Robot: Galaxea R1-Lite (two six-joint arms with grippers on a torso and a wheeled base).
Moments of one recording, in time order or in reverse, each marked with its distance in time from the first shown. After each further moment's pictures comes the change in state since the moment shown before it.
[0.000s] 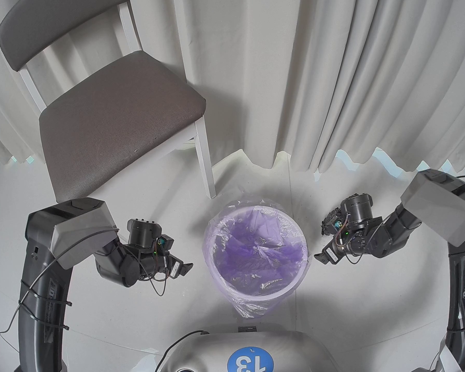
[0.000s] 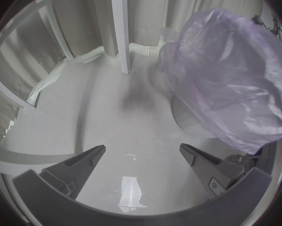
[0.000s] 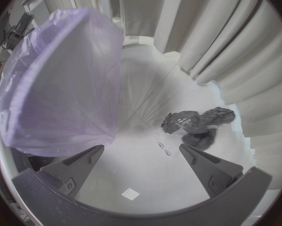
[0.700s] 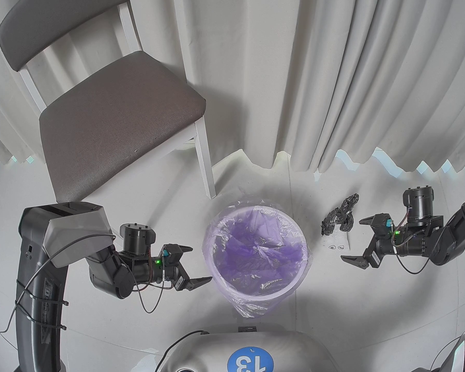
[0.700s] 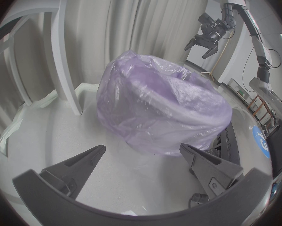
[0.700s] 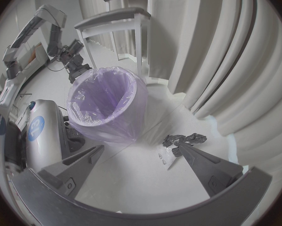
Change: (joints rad) left arm -0.007 -0.002 0.068 -0.182 -0.476 0.253; right arm -0.158 -0.385 0.421 -0.165 0.469 -0.276
